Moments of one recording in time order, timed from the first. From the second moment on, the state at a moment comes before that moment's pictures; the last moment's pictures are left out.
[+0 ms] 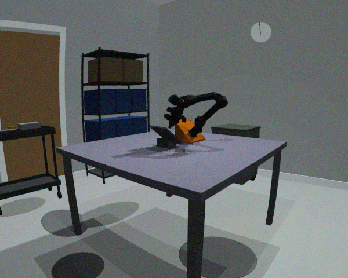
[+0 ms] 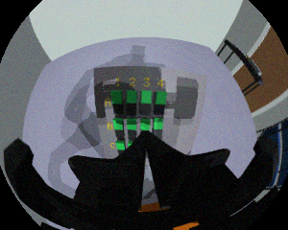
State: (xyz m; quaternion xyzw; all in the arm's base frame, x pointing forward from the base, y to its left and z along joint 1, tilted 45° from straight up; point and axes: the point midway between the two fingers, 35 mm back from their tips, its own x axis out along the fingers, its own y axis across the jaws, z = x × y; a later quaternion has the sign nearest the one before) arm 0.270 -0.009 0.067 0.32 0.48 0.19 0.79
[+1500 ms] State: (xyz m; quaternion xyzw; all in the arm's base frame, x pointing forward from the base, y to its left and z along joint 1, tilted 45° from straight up) arm 0.283 0.007 0.049 0.32 0.48 0.19 0.79
